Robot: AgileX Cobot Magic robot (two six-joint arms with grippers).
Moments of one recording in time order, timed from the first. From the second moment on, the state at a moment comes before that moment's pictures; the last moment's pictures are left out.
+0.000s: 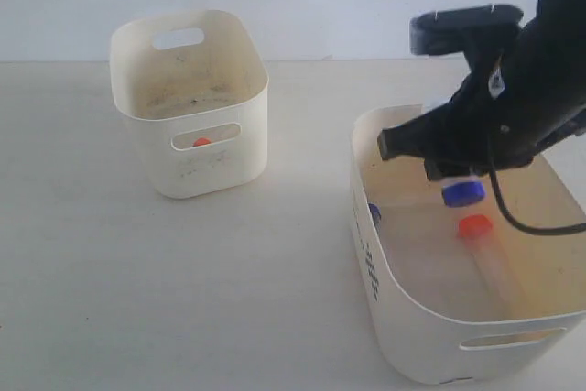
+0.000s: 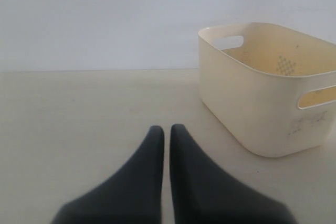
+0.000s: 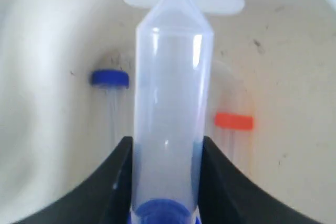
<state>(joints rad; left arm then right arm) -0.01 0.00 0.00 0.03 0.21 -0.03 0.44 1.44 -0.97 -0.22 0.74 0.49</state>
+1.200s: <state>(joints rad) -0.01 0.00 0.00 0.03 0.21 -0.03 0.59 1.99 -1.39 -0.13 -0.25 0.55</state>
